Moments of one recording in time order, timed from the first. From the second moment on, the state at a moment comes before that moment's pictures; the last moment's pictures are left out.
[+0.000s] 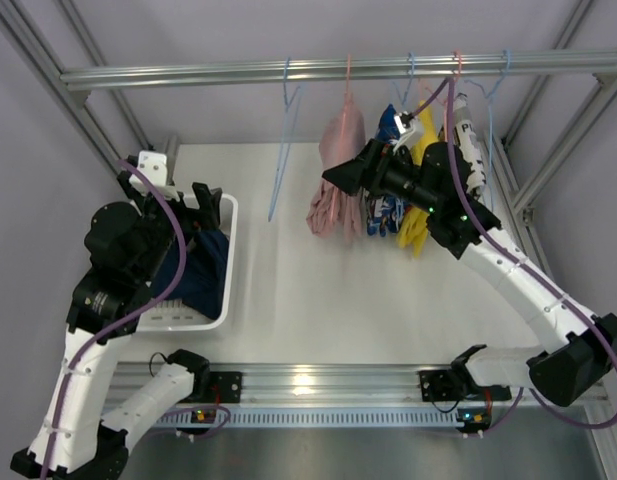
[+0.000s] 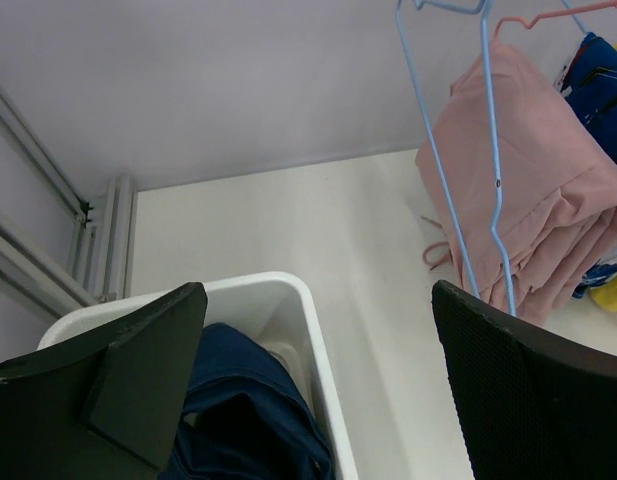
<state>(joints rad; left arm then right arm) -0.37 0.80 1.29 -0.52 -0.15 0.00 0.56 1.23 1.26 -0.09 -0.31 0.66</state>
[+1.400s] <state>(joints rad) -0.33 0.85 1.29 -0.54 -0.02 -0.13 0.47 1.42 1.32 0.22 -0.51 1.04</state>
